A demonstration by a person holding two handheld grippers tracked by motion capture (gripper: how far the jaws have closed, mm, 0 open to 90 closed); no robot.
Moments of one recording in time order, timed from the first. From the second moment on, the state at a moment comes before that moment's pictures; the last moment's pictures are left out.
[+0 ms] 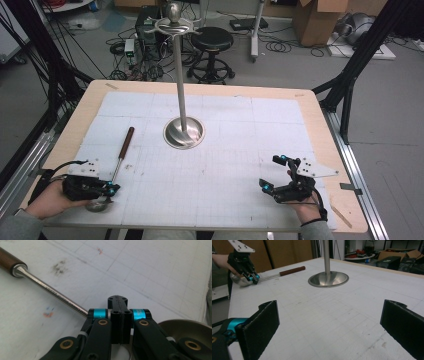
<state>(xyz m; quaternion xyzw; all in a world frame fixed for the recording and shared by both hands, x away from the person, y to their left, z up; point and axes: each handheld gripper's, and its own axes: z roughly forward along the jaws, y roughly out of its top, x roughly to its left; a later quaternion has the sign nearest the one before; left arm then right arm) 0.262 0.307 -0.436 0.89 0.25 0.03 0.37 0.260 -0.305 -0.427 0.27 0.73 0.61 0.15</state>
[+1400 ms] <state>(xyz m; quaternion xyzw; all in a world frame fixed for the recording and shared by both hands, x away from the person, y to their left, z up) 0.306 0.344 -0.443 0.83 0.37 0.10 0.39 0.260 -0.304 -0.426 0.27 0.73 0.61 0.15</state>
